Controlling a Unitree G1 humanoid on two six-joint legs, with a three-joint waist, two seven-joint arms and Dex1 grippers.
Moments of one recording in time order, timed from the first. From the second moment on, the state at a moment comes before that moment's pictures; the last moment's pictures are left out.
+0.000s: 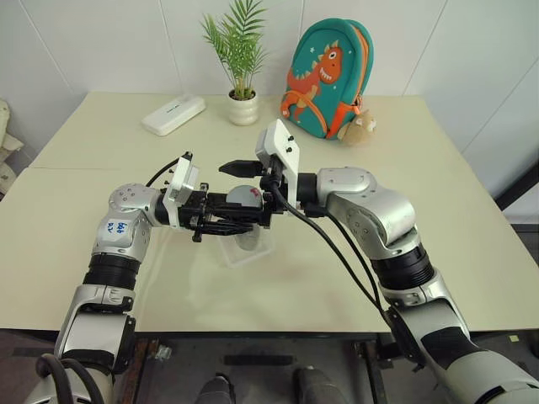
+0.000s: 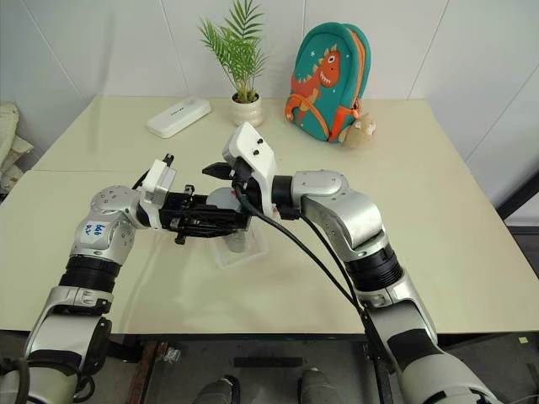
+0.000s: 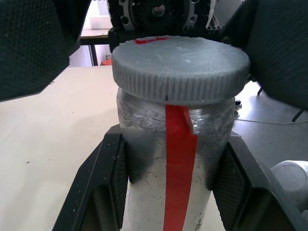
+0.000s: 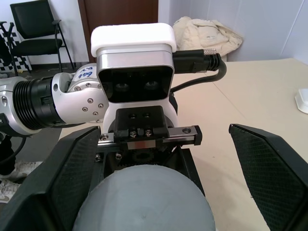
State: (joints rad) left arm -0.83 0.55 -0.02 0.45 -0.48 0.12 -1.50; right arm -0.99 -0.25 0.24 -0.03 0.43 0.67 0.87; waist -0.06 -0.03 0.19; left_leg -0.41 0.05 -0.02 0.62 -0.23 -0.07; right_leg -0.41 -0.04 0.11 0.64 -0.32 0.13
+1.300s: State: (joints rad) left arm -0.83 0.55 -0.02 0.44 -0.48 0.12 -1.50; right arm -0.90 -0.48 0.16 -0.21 0.54 0.77 0.93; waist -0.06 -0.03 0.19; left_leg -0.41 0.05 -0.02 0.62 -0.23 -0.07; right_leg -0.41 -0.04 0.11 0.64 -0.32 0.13
